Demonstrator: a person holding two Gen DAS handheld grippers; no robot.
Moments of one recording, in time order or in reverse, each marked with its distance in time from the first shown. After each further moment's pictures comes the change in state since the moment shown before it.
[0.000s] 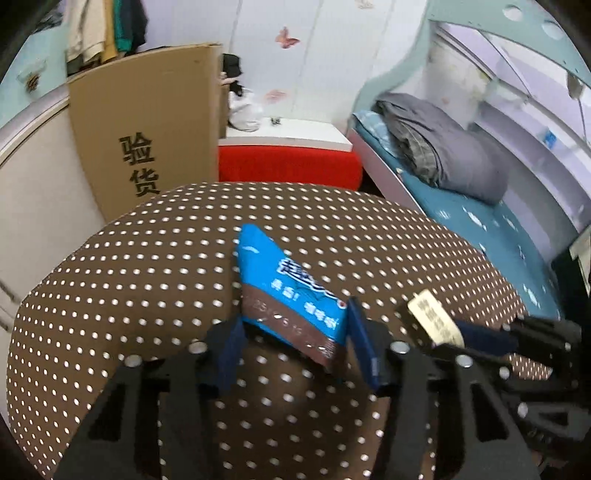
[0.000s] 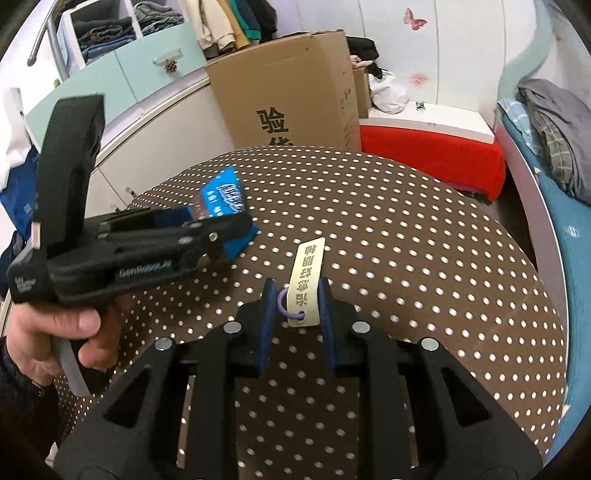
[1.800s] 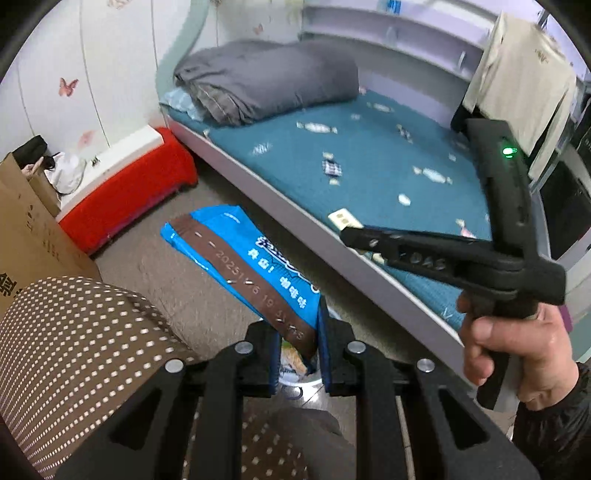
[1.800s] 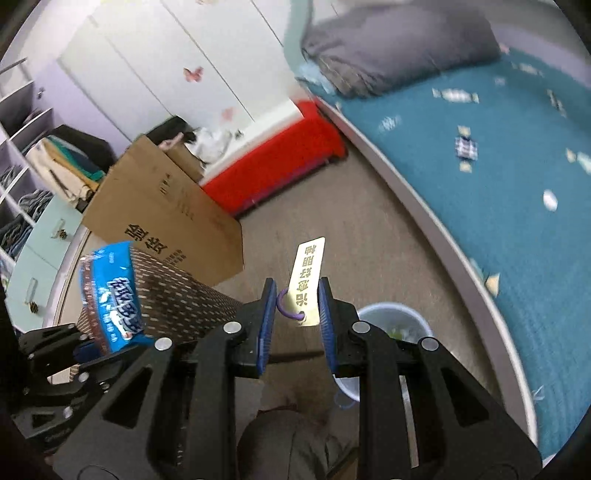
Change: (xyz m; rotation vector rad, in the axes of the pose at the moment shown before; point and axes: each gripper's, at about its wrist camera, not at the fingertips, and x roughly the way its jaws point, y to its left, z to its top) left arm 0.022 -0.405 -0.054 0.540 0.188 -0.220; right arm -0.188 -0.319 -0.158 0.649 -0.168 -0.172
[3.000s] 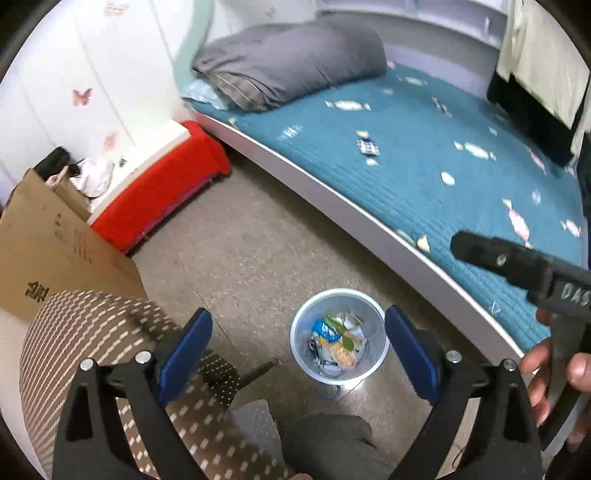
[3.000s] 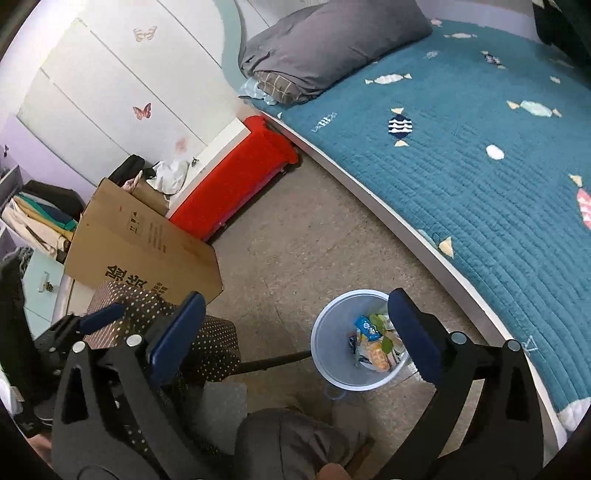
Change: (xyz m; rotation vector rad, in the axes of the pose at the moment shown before) left arm 0.026 -0.014 0.020 0.021 0.032 0.192; right arm -0.046 -0.041 -0.025 0.182 -0.080 -0.104
